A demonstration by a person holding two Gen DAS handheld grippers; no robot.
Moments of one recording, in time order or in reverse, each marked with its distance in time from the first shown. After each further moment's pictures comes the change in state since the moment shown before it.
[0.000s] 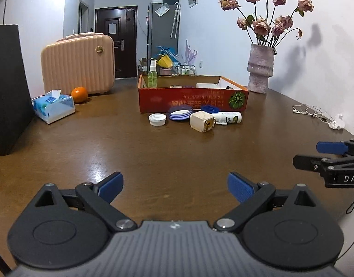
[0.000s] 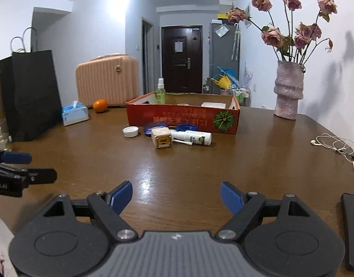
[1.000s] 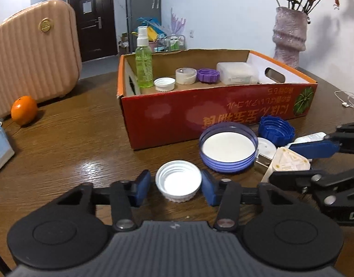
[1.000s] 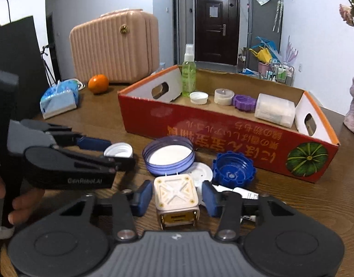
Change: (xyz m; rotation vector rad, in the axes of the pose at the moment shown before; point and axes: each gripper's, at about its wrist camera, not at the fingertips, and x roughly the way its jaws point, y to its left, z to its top) left arm 0.263 0.054 0.102 0.110 0.160 -0.068; right arm 0.252 0.017 0.108 -0.104 0.217 0.161
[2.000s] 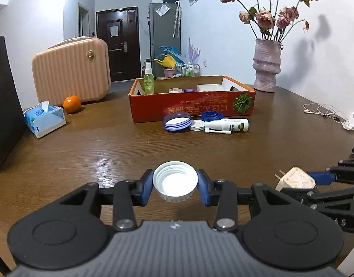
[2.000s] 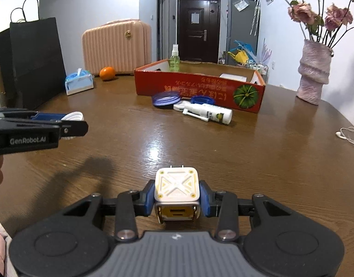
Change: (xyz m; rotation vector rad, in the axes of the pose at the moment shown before) left arm -0.193 -0.109 -0.098 -0.071 -0.152 0.126; right arm -0.169 0.029 -0.139 0.040 -0.053 -0.098
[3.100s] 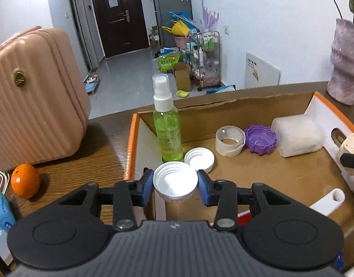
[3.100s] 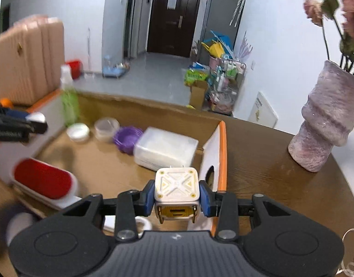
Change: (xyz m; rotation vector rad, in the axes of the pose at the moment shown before) left arm 0.346 0.061 0.209 0.061 0.220 0.077; right arm 0.263 -0.147 0.237 -0.039 0.109 -0.187
